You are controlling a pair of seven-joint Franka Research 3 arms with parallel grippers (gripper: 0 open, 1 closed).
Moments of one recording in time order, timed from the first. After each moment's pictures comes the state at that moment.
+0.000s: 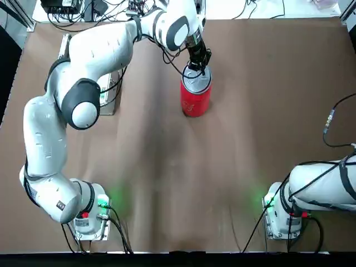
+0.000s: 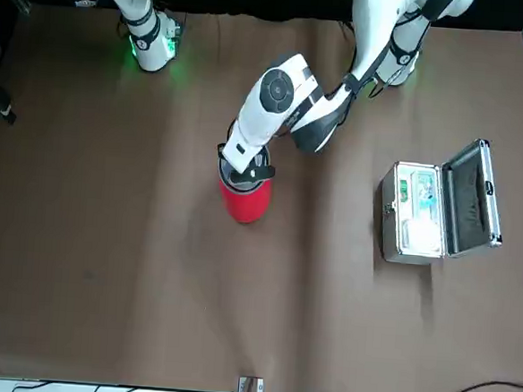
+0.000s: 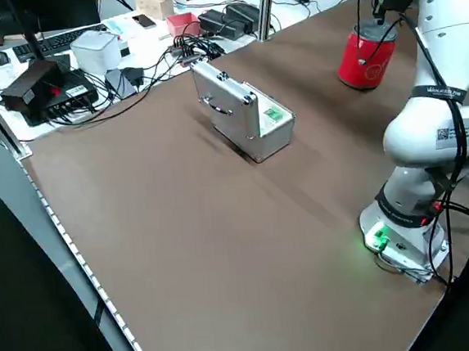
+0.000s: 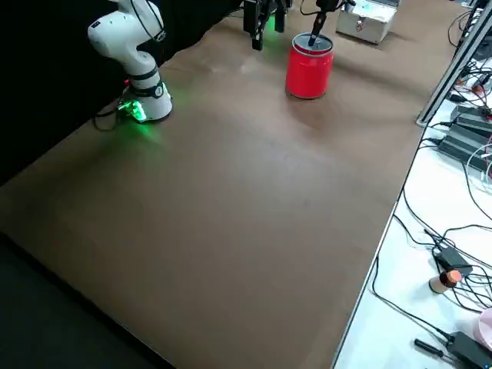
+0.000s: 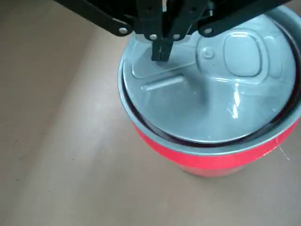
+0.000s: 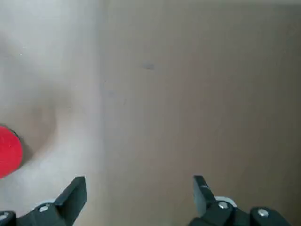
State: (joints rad) left arm -0.57 0.67 -0.39 -1.31 -0.10 2.15 -1.07; right arm -0.17 -0.02 0.06 -1.51 -0.02 1.55 -0.07
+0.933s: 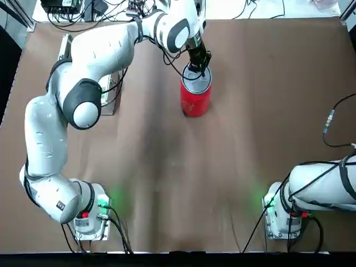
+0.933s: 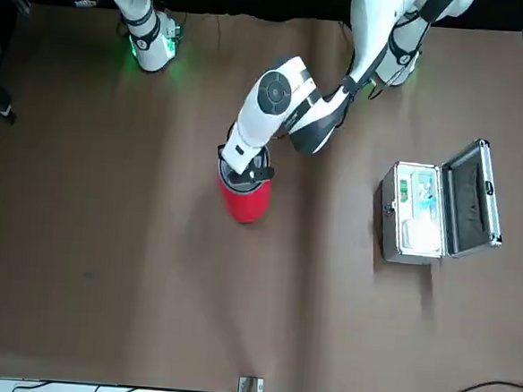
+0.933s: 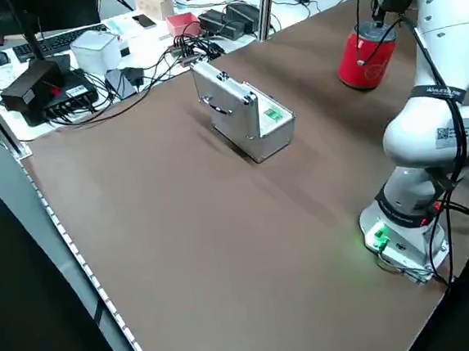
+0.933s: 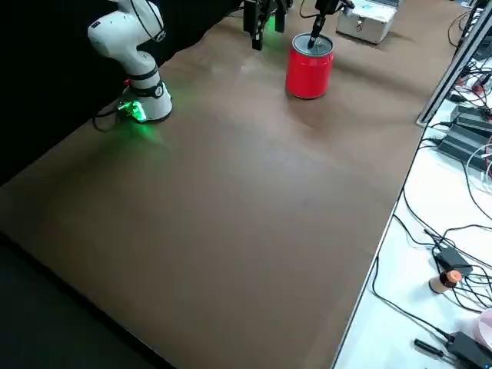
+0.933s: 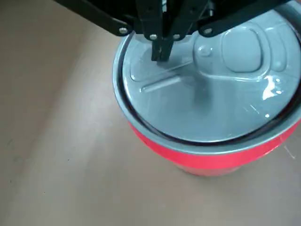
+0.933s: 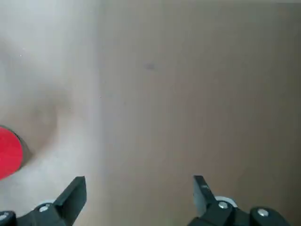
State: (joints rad) left arm -0.57 0.68 -0.39 -1.31 -0.08 2.15 -1.07; right arm -0.17 -0.02 0.06 -1.51 -0.02 1.55 -0.06
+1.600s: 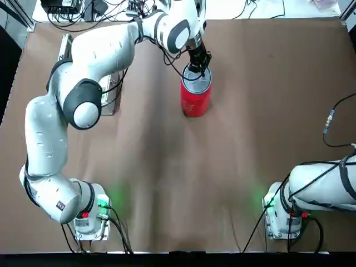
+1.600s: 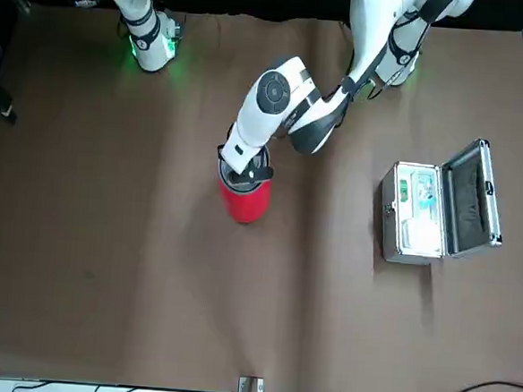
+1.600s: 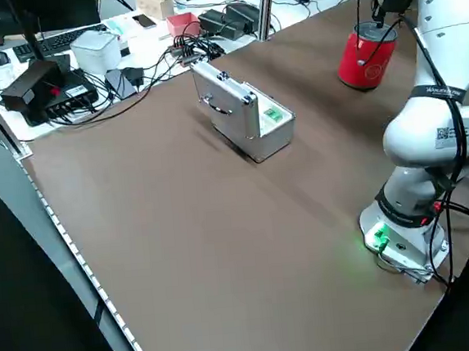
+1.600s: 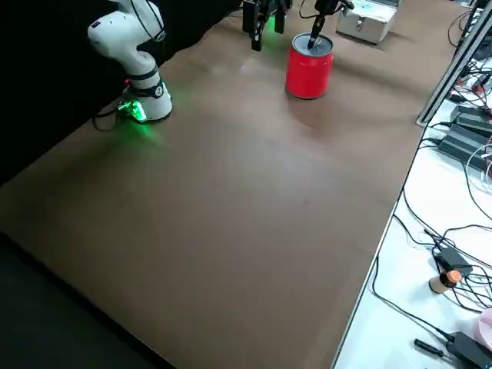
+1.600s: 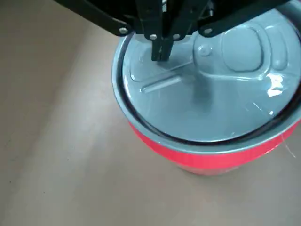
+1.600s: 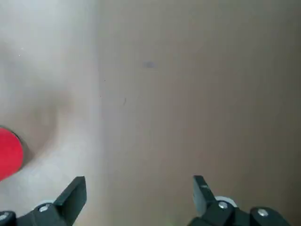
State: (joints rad) left arm -0.57 0.68 -0.39 -1.31 -0.07 2.15 -1.07; right arm -0.17 -0.02 0.06 -1.51 -0.02 1.54 -0.05
